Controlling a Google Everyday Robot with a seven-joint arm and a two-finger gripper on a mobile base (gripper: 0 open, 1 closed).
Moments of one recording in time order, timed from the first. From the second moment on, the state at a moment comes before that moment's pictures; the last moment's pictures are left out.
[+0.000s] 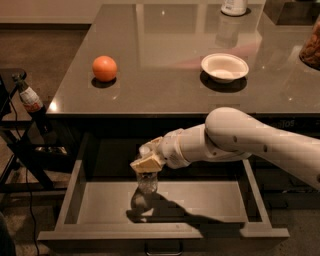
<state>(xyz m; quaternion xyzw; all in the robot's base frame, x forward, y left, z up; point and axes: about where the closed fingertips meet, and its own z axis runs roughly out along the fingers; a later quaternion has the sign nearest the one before) 0.494 0.044 0.735 -0.49 0.73 0.31 0.35</state>
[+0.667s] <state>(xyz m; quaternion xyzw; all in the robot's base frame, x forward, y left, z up) 0.490 0.048 0.750 -0.49 0.74 0.30 0.35</state>
